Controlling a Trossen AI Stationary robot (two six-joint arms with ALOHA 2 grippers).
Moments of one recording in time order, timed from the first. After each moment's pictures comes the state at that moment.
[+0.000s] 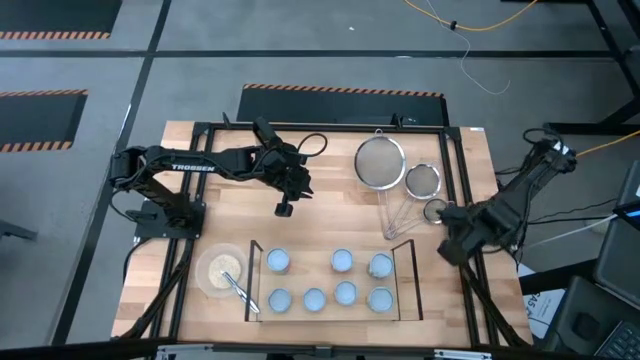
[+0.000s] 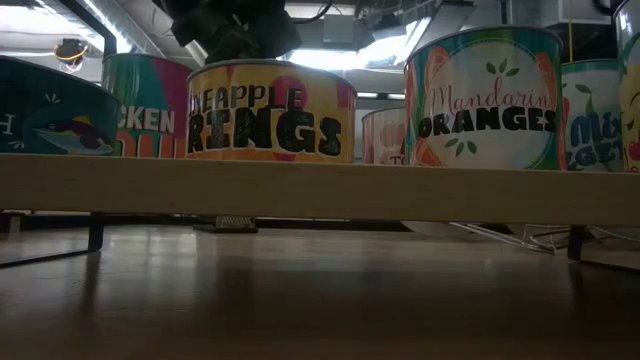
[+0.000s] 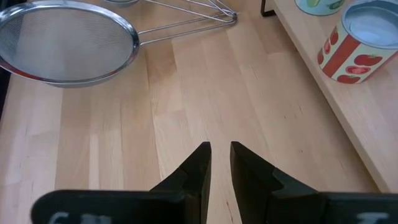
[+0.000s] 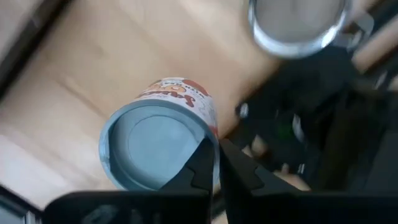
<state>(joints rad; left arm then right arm) 0.22 1.47 1.03 -0.30 0.22 0.37 0.74 0.99 0.89 -1.48 0.00 1.54</state>
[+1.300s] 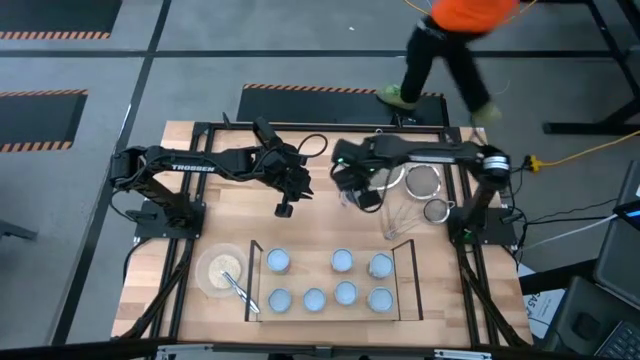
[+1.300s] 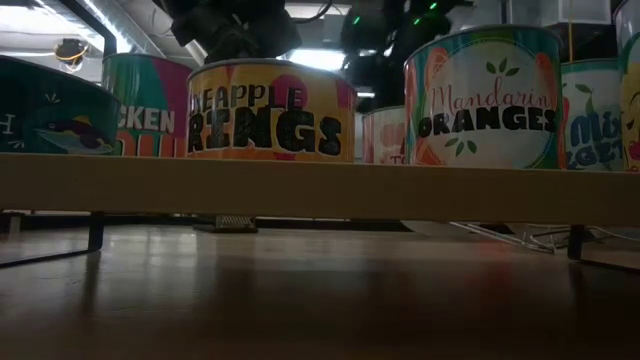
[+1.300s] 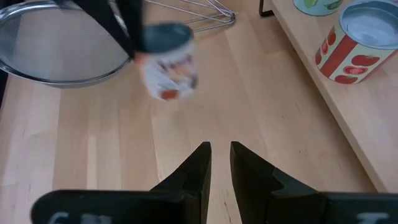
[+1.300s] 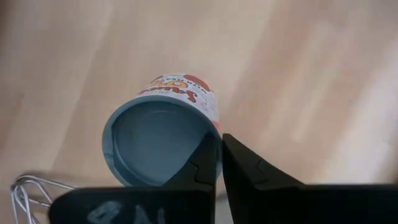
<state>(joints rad) 0.22 1.47 1.03 -0.30 0.22 0.37 -0.23 1.79 1.47 -0.96 -0.02 -0.64</state>
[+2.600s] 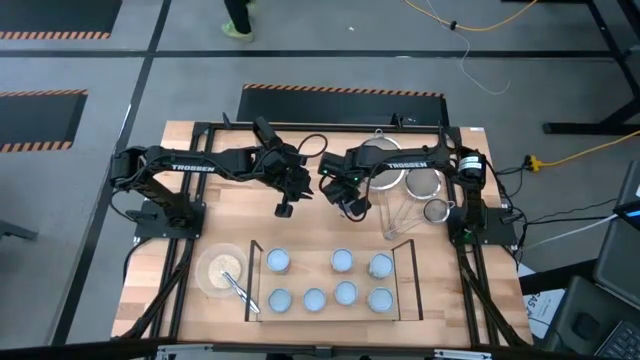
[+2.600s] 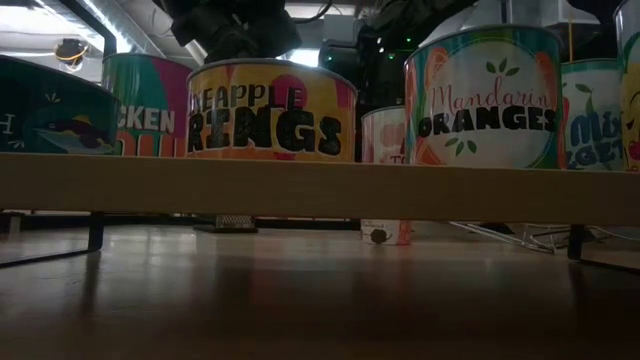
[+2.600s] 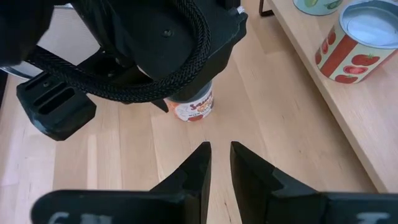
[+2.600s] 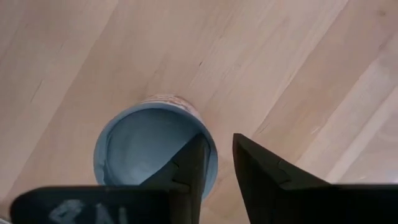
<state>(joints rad) 0.22 1.47 1.03 -0.30 0.22 0.37 -0.21 1.98 1.50 -0.86 -0.08 -0.80</state>
